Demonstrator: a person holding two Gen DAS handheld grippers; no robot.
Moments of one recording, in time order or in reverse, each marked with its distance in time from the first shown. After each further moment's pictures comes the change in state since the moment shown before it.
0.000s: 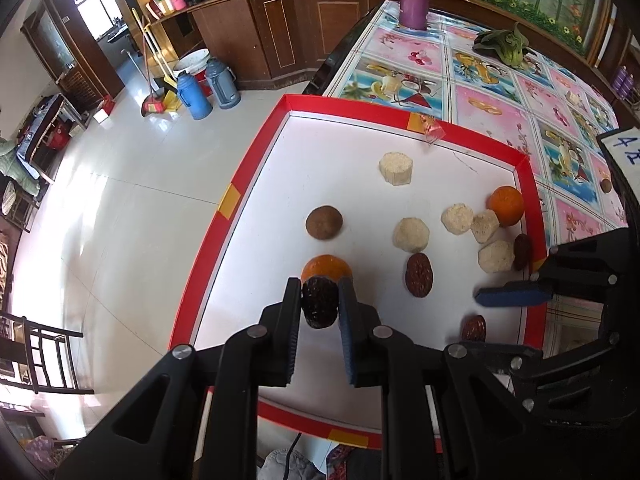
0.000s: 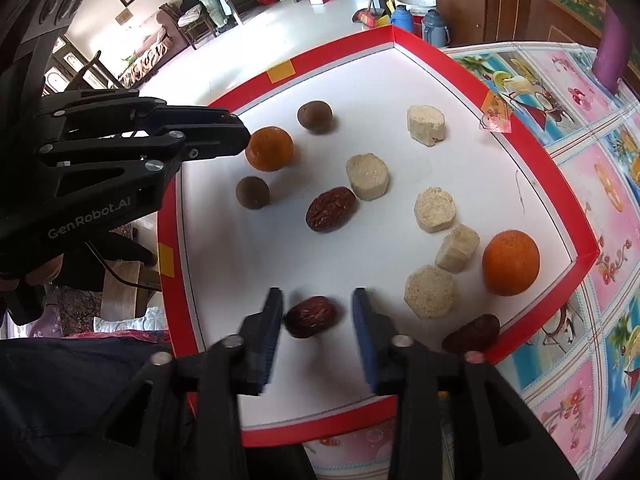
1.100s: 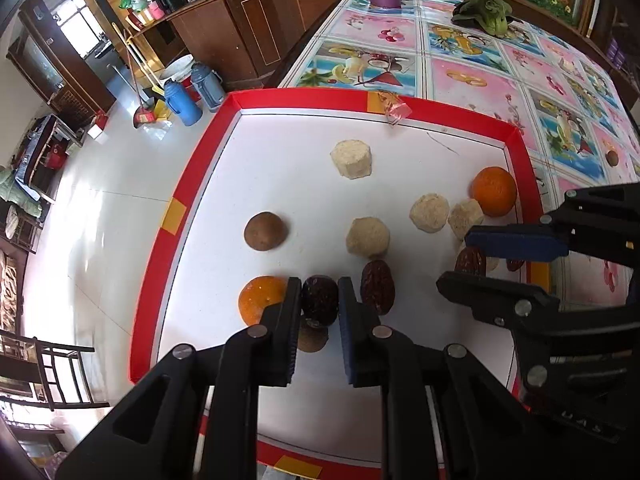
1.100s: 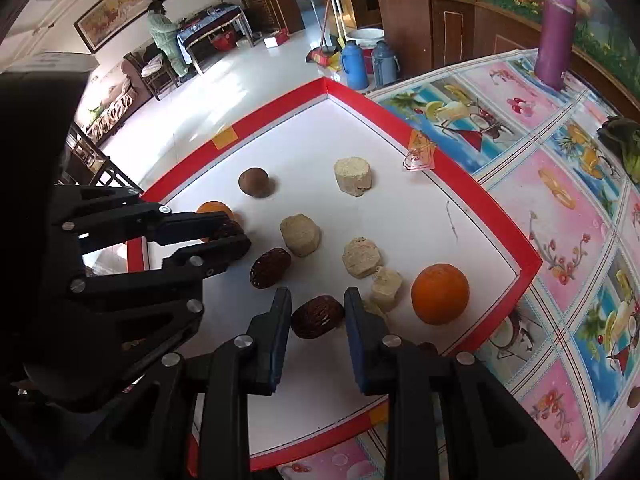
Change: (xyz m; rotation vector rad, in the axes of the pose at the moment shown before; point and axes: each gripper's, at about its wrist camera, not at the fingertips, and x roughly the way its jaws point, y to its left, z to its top) left arm 0.024 -0.039 0.007 0.072 0.016 0.023; right arm -0.023 -0.026 0.000 0.120 -0.185 -0.101
